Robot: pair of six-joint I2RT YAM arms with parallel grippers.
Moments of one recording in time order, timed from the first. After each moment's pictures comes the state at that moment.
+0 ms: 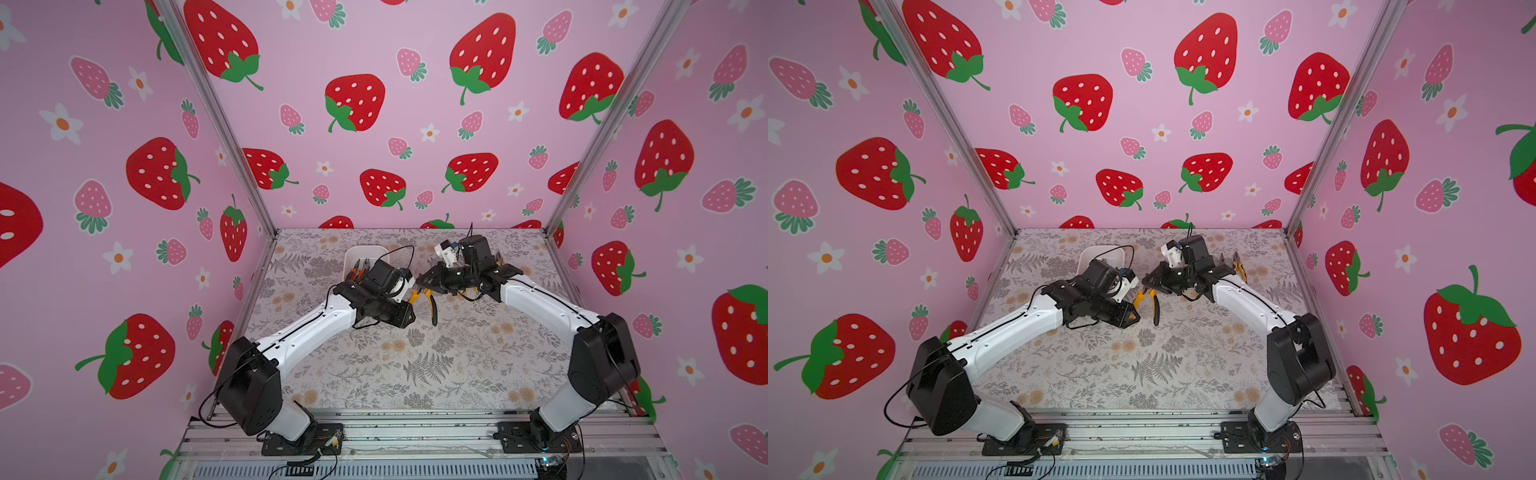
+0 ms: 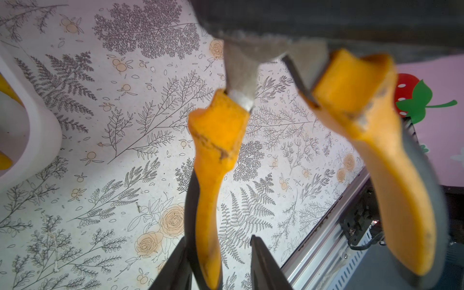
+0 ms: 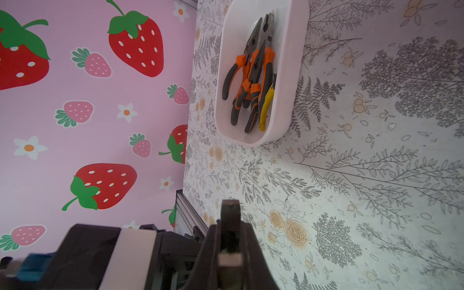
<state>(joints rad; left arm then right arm) -0.66 1.51 1.20 -0.69 0.31 -0.24 0.53 1.64 1.28 -0.31 -0.59 0.81</state>
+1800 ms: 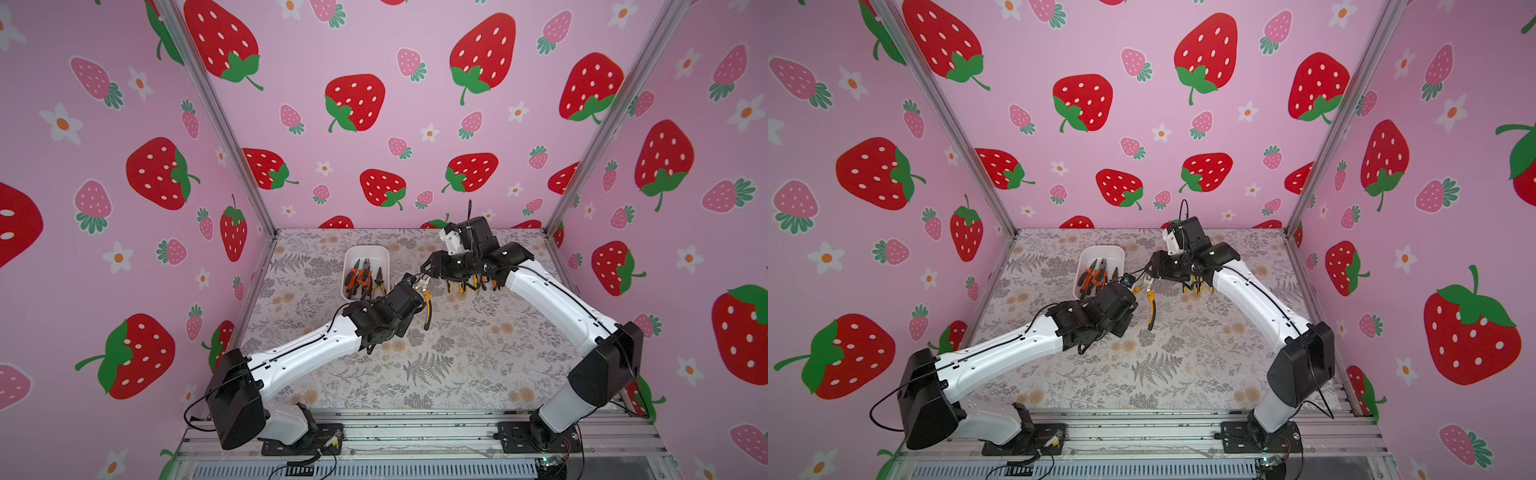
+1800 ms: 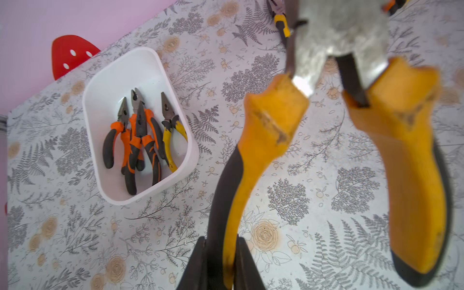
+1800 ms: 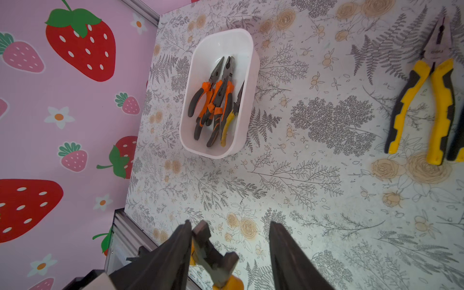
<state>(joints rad) -0.91 1.42 1.15 -0.69 -0.49 -0.23 0.61 1.64 1.60 -0.76 -0.24 0.60</state>
